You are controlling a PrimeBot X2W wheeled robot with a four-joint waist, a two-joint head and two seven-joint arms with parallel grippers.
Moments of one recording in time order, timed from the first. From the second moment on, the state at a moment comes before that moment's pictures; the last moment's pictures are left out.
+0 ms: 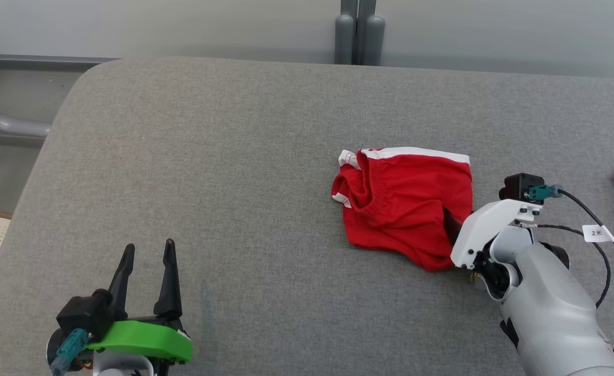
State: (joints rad) left arm -0.07 0.06 -0.04 0.27 -0.32 -0.13 -0.26; right arm -0.60 -0.05 0.01 0.94 0.40 0.13 0.18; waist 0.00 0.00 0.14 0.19
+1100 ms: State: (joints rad) left arm -0.10 0.09 -0.22 0.22 -0.33 -0.13 -0.26; right arm -0.56 -0.15 0.24 0.71 0.52 0.13 0.07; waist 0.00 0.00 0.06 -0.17
